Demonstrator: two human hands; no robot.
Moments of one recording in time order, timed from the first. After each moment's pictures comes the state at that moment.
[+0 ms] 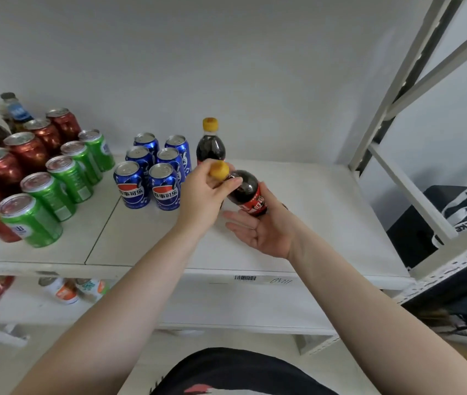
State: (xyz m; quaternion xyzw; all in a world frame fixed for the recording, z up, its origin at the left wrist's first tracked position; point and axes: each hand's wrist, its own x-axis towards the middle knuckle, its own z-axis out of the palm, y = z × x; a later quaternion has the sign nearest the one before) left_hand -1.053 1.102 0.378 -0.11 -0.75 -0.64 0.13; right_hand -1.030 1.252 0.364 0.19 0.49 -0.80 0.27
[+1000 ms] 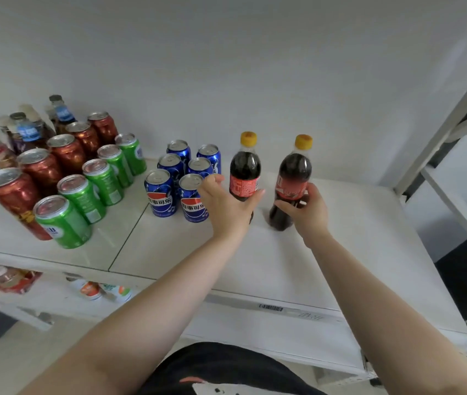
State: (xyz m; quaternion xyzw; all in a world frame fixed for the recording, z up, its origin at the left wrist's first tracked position) left_hand -1.111 1.108 0.337 0.10 -0.81 -0.52 0.25; right_hand -1.132 1.268 0.313 0.08 0.81 -0.56 -0.12
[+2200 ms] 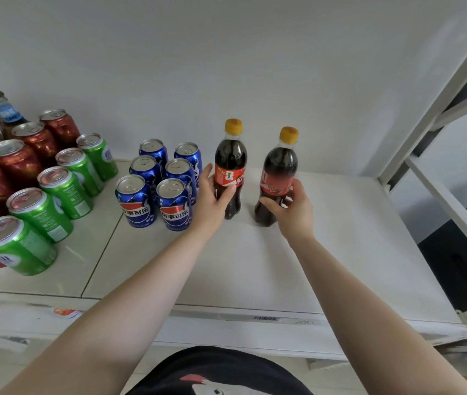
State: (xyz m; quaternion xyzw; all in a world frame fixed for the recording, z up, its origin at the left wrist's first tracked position) left_hand -1.179 1.081 0.291 -0.05 -0.73 -0.68 0.02; right_hand -1.145 1.255 0.302 0.08 0.80 -0.57 -0.16
